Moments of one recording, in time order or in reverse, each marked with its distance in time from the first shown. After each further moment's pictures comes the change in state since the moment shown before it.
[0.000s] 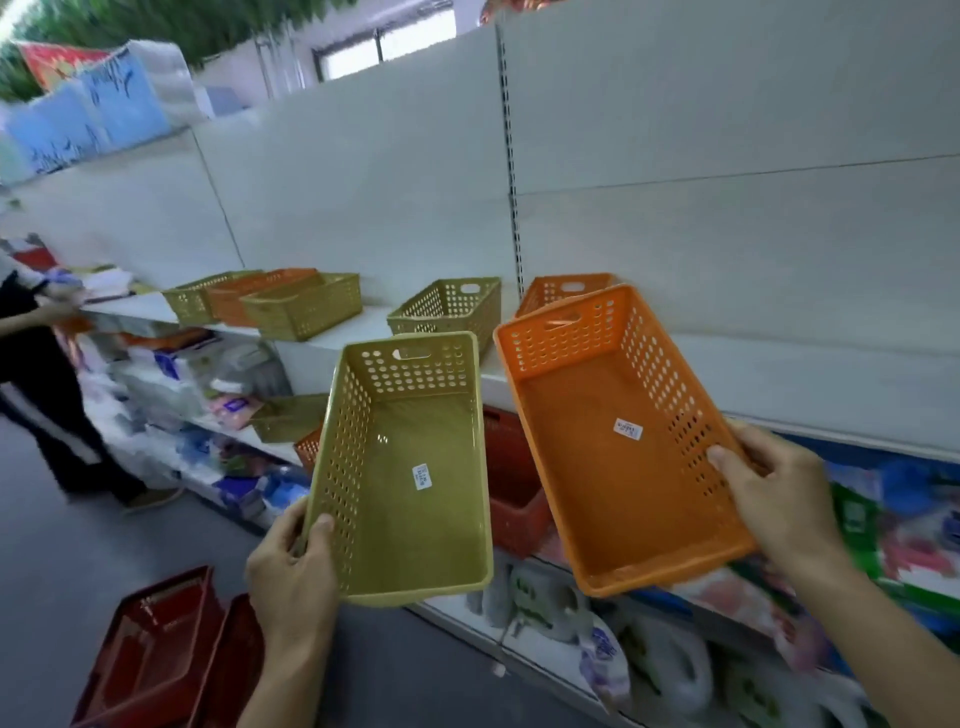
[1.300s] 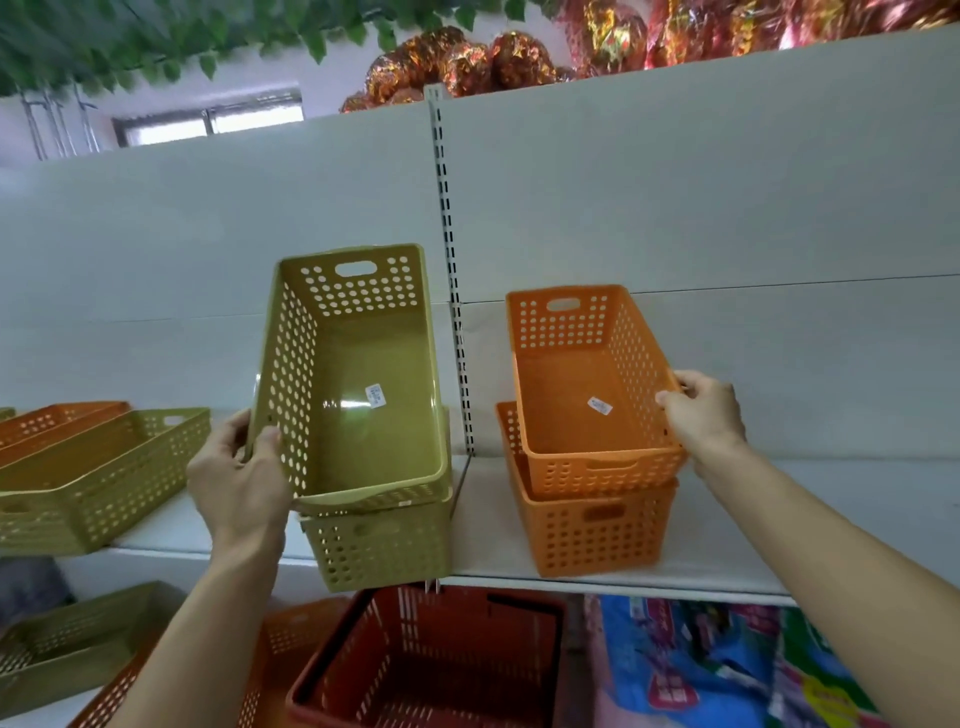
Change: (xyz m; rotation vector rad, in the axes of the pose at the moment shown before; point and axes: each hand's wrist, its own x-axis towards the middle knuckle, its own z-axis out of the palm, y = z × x) left_hand 0.371 0.059 0.248 -0.307 -0.277 0.176; right_hand 0.297 -0.095 0.172 -0.099 0.421 0.211
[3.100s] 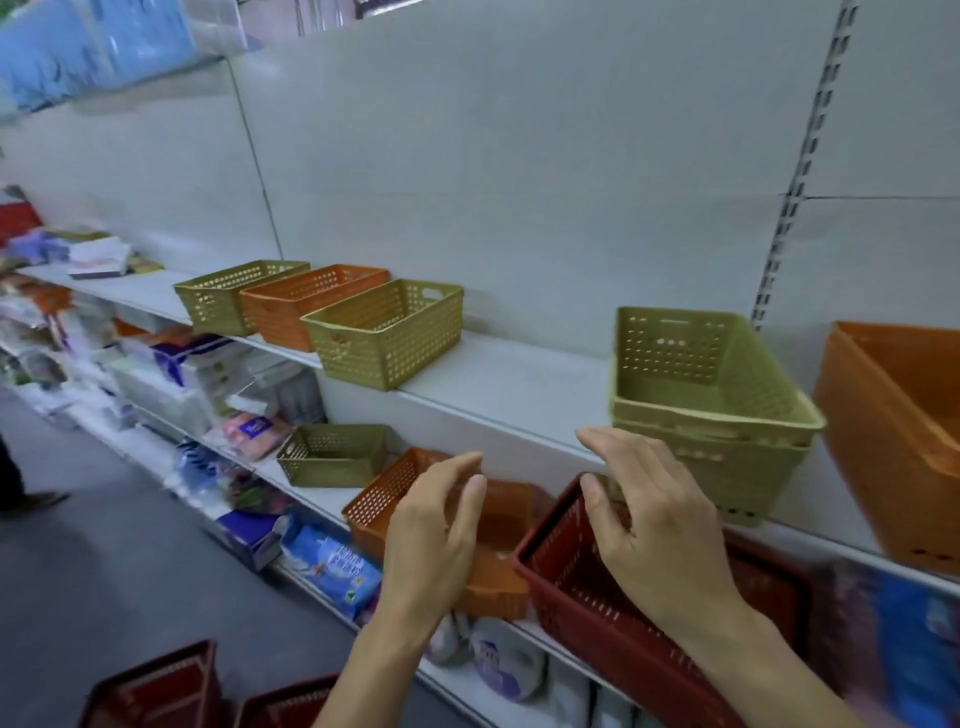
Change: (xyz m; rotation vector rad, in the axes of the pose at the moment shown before) left_hand -0.026 -0.100 -0.188 0.475 -0.306 0.075; right_hand -0.290 -0.052 0.214 -0.154 -0.378 -0.975
